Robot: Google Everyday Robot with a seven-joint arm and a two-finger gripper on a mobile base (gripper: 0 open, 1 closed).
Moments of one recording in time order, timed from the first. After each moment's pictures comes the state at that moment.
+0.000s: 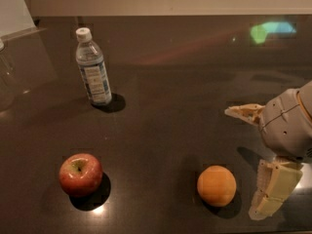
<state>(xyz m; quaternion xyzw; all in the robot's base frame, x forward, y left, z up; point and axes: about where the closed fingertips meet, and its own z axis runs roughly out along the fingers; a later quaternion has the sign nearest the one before) 0.338 -0.153 0.890 -0.68 0.70 0.11 0.20</state>
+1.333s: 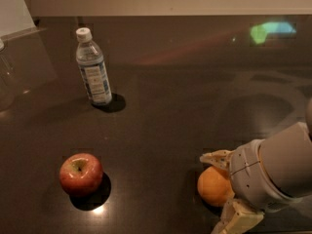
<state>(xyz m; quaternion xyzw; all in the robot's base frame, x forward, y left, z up) 0.300 -0.112 0.827 -0.70 0.68 0.10 0.20</state>
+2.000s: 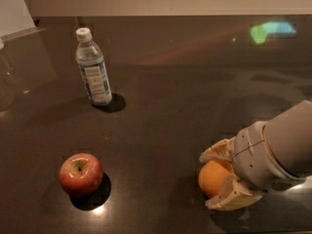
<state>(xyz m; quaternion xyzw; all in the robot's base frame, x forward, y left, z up) 0.313 -0.111 0.851 -0.68 0.69 0.11 0.21</state>
